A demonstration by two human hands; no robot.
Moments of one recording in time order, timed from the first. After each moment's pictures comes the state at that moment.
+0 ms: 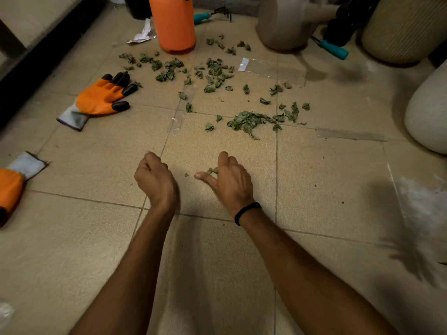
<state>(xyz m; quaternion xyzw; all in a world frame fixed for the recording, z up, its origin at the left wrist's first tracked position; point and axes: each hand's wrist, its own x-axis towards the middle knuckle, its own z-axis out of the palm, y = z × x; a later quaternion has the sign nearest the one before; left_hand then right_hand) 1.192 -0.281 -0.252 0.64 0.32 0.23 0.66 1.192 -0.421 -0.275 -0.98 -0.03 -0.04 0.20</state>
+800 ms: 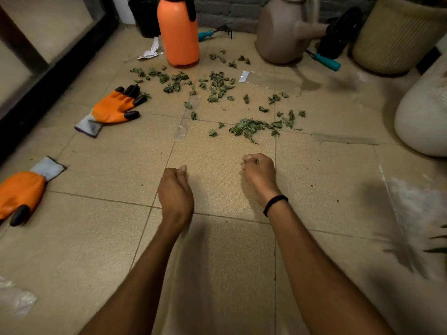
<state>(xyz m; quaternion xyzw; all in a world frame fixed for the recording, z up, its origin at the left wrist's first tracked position) 1.150 -0.280 -0.261 0.88 0.18 0.14 0.42 1.199 -0.468 -0.245 -0.78 0.24 0.01 0.58</state>
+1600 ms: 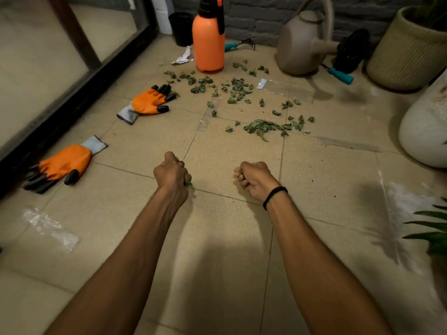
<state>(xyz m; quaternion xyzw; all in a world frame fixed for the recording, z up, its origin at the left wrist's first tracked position) 1.114 -0.267 -0.172 0.47 0.41 0.09 0.77 1.147 -0.445 -0.198 -0.70 0.25 0.20 0.63</state>
